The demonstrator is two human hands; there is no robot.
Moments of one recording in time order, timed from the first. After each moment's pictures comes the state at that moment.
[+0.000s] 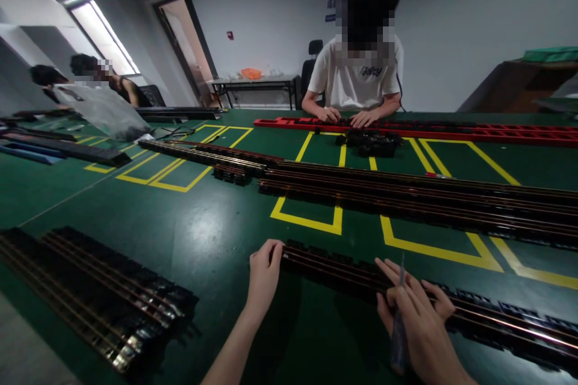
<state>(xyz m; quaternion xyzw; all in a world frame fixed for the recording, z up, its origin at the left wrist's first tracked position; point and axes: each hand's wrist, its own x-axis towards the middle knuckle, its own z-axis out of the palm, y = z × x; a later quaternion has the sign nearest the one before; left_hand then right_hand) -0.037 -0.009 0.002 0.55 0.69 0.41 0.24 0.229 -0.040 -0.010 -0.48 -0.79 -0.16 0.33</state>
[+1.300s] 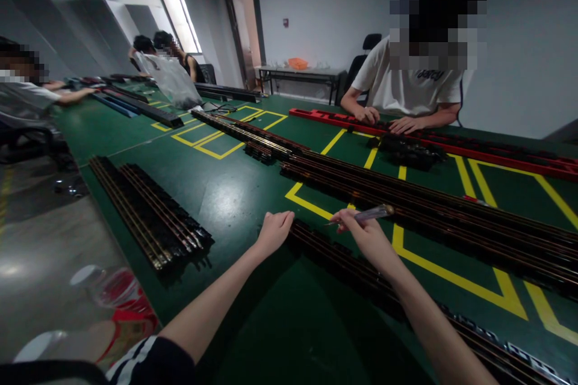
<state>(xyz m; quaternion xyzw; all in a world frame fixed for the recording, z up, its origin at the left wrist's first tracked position) -0.034 0.013 0.013 0.62 0.72 0.26 0.17 0.172 0.055 0.058 -0.42 -0.73 0.43 0.33</state>
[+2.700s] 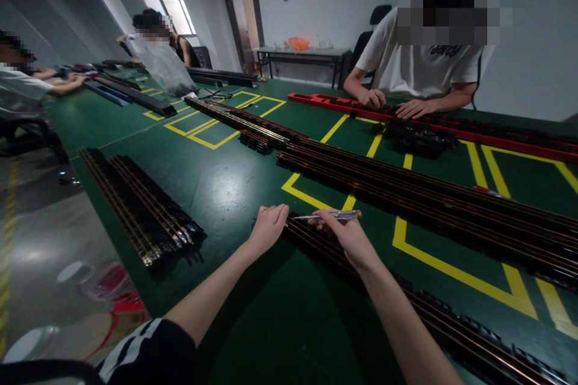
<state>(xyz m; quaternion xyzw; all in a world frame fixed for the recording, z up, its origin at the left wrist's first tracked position) -0.037 0.012 0.002 0.63 0.72 0.25 0.15 0.145 0.053 0.034 -0.39 -0.53 0.67 0.36</state>
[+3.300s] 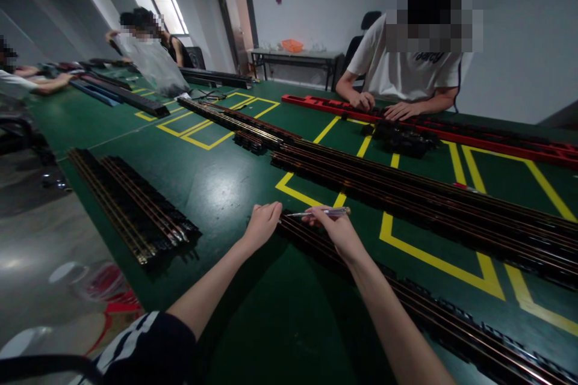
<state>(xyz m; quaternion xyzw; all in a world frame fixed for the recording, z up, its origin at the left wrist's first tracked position) -0.037 0.012 0.004 0.62 0.71 0.29 0.15 0.143 0.054 0.030 -0.38 -0.54 0.64 0.39</state>
